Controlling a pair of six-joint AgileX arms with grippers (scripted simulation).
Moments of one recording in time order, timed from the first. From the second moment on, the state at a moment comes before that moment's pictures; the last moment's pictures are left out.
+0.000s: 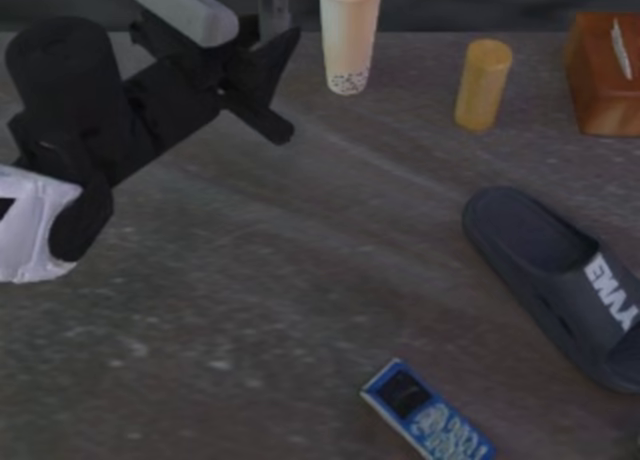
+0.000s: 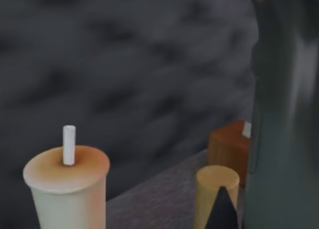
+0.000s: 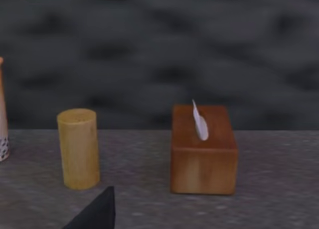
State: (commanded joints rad) left arm -0.38 1.68 0.78 0.90 0.43 0.02; right arm 0.00 0.00 0.00 0.00 0.00 0.00
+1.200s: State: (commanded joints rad) left arm -0.63 1.56 0.76 0.84 0.15 0.01; right arm 0.00 0.00 0.00 0.00 0.00 0.00
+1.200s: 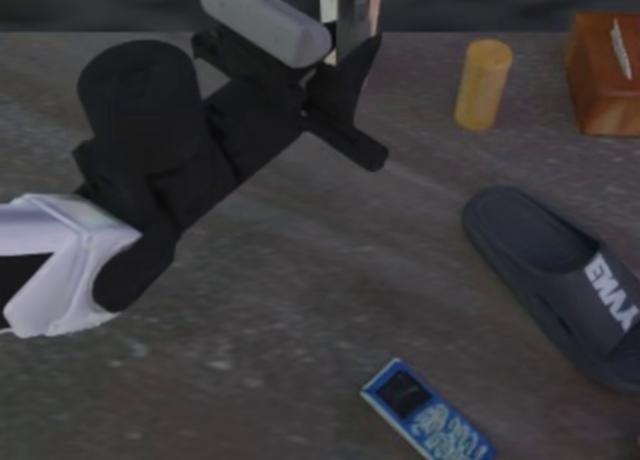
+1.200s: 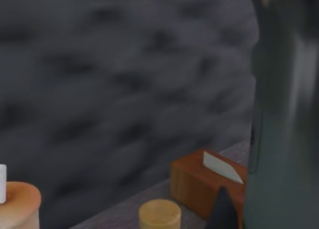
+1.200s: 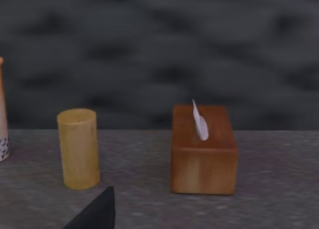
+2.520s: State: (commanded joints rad) left arm -0.63 1.56 0.76 0.84 0.15 0.01; right arm 0.71 1.12 0.60 0.54 0.14 0.03
